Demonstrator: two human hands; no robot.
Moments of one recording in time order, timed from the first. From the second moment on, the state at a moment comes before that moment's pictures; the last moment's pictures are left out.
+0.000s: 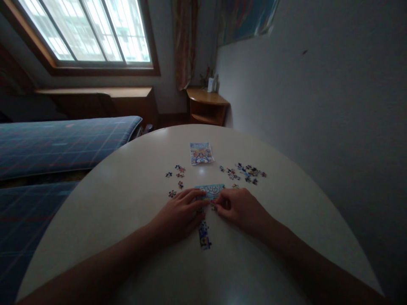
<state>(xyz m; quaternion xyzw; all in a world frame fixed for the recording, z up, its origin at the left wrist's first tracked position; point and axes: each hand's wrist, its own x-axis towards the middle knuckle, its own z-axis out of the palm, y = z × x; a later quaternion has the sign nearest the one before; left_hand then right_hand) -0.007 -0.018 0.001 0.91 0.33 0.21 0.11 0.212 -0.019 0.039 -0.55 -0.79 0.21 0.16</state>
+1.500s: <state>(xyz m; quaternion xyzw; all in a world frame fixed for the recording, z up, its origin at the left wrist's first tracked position) -0.008 -0.016 -0.001 0.91 0.32 0.22 0.14 0.221 -0.011 0.035 -0.52 -0.81 0.20 0.18</state>
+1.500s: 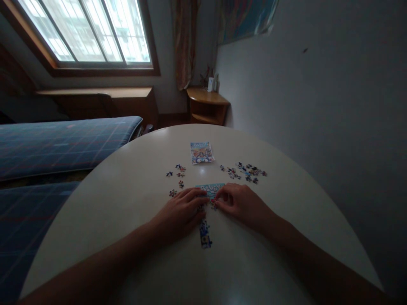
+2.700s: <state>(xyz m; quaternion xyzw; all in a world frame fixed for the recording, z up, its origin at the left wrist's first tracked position) -0.032 0.011 -0.002 0.83 0.52 0.21 0.02 0.221 -0.011 0.035 -0.51 -0.81 0.25 0.19</state>
